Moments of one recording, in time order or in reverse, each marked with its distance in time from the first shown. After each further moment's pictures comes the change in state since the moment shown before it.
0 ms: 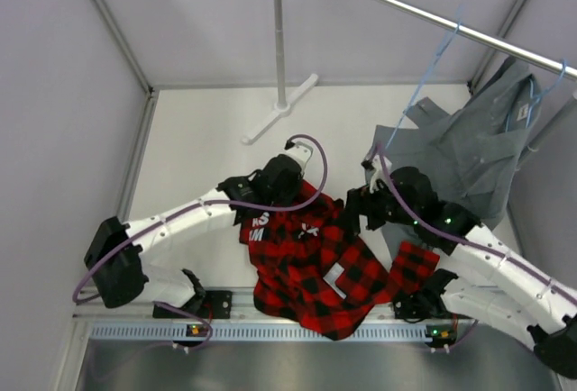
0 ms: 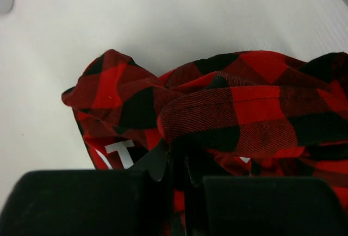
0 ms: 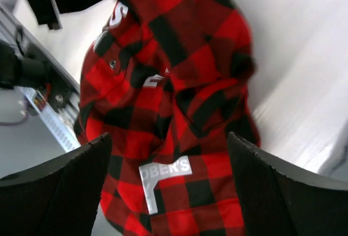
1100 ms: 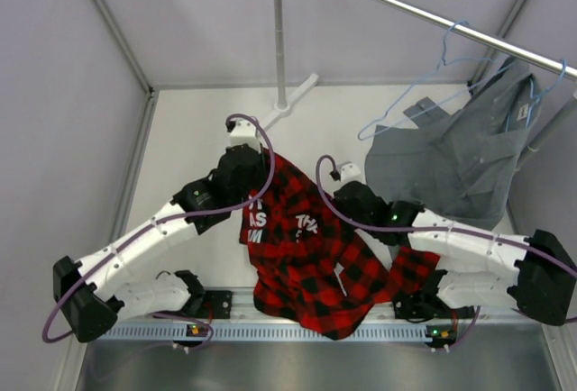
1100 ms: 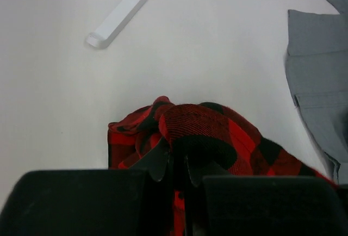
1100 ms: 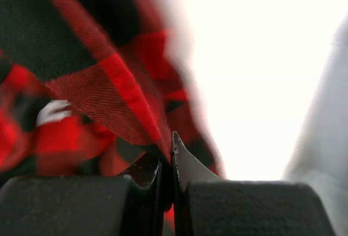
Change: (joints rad) left arm 0.097 -0.258 -0.040 0.092 -0.216 -0.219; right arm 0.323 0.349 -0.052 0.176 0.547 0.047
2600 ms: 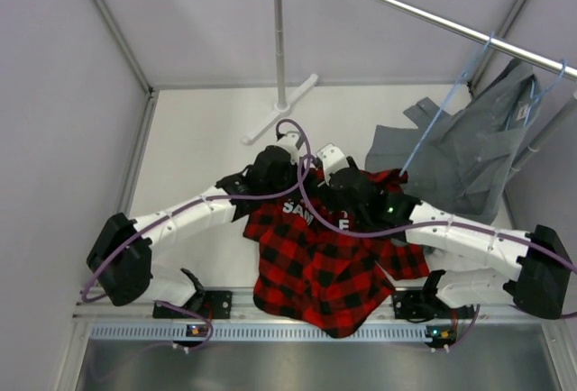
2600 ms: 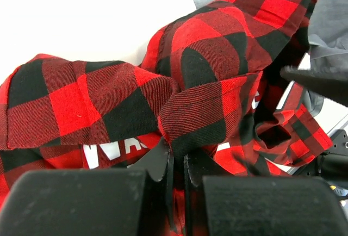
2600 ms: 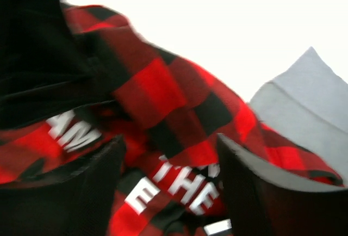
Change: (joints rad) left arm -0.001 0.297 -0.044 0.236 0.545 -0.114; right arm 0.044 0.024 0.196 0.018 0.210 -0.385
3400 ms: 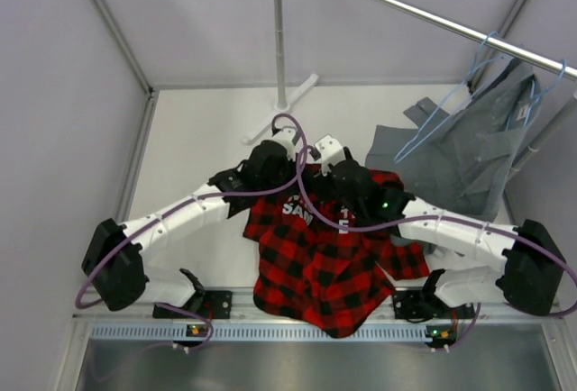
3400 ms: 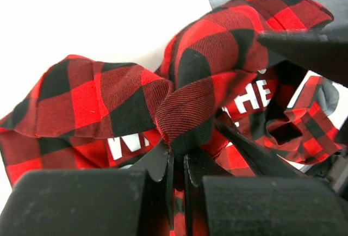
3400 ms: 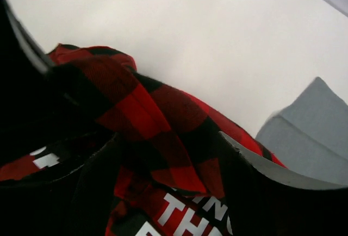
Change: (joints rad) left arm 0.016 -0.039 0.048 -0.116 -0.027 0.039; right arm -0.070 0.105 -0.010 0.247 -0.037 -0.066
